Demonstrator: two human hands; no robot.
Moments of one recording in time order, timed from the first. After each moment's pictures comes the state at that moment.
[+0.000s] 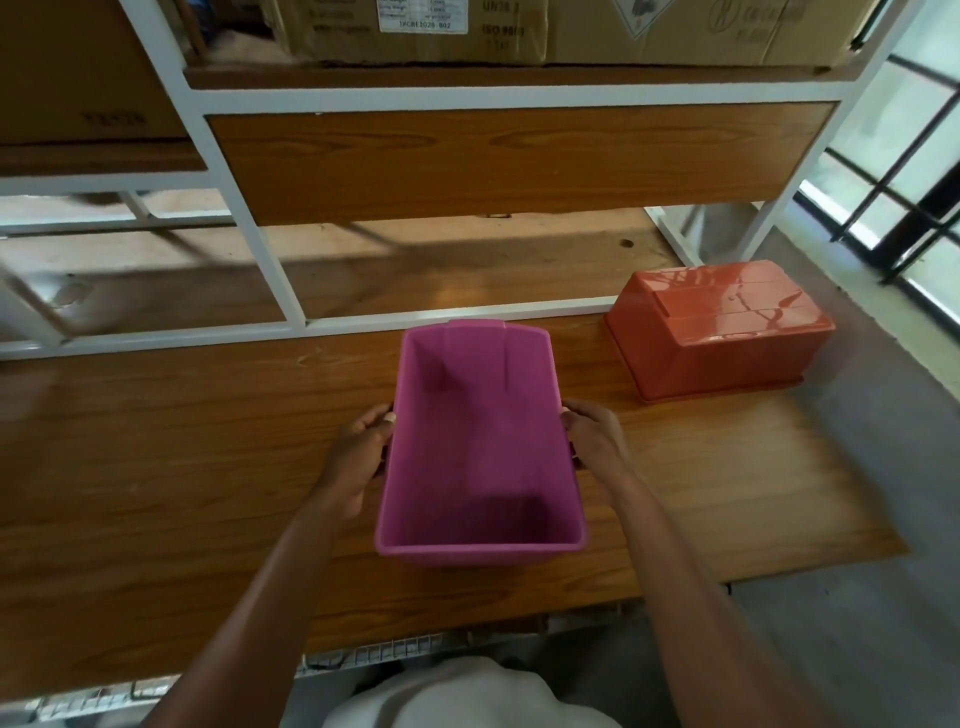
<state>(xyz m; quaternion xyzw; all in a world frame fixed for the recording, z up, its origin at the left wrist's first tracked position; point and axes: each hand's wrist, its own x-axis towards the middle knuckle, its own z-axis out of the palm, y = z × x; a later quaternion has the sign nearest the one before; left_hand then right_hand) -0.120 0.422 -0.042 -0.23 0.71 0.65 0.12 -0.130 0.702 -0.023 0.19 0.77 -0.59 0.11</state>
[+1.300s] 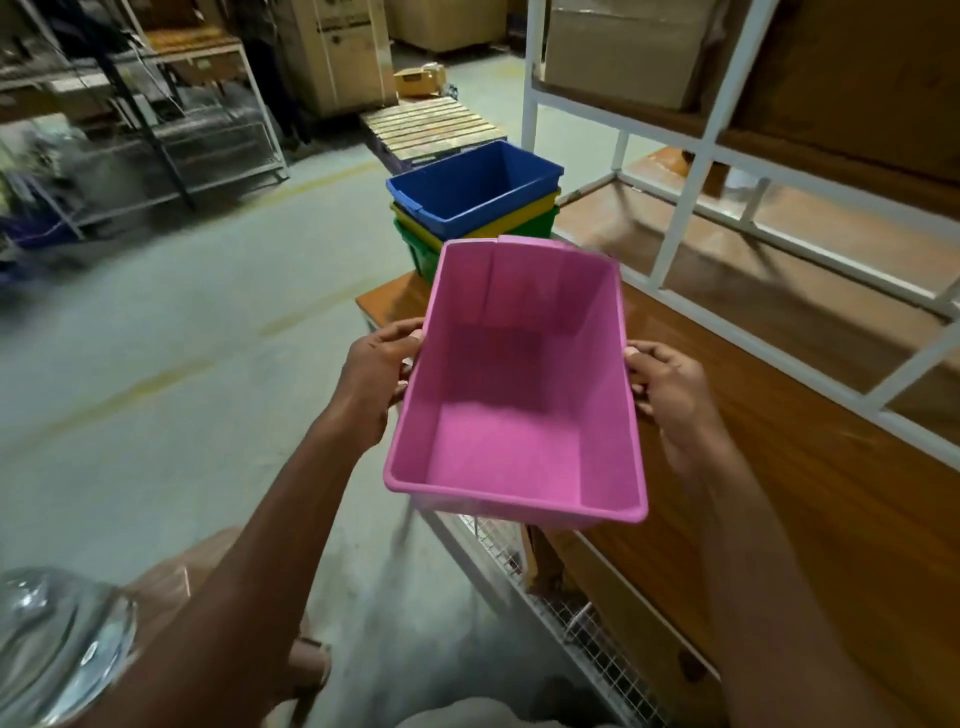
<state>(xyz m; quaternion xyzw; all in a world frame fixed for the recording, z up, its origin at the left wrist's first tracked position) 0.249 -0.044 0.072 -0.44 0.54 0.65 -0.31 0.024 0.136 0.068 -0.19 0.71 -0.60 0.31</state>
